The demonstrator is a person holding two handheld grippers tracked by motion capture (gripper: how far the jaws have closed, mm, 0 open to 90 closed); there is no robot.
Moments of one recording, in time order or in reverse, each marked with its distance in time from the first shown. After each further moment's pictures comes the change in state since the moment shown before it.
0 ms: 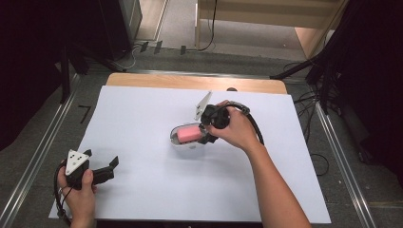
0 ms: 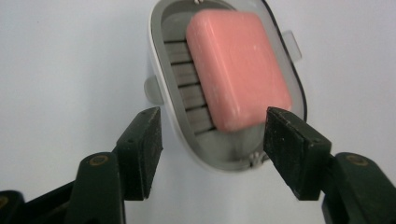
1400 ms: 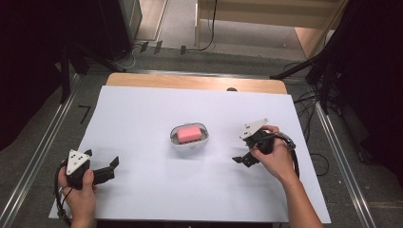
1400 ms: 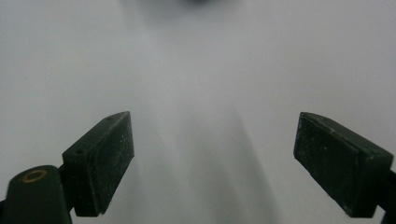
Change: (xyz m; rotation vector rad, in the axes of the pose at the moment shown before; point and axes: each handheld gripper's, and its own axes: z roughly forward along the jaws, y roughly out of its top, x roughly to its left) left arm -0.001 0.000 0.001 0.003 0.002 0.005; right arm 0.052 -0.139 -0.018 -0.149 -0.210 0.277
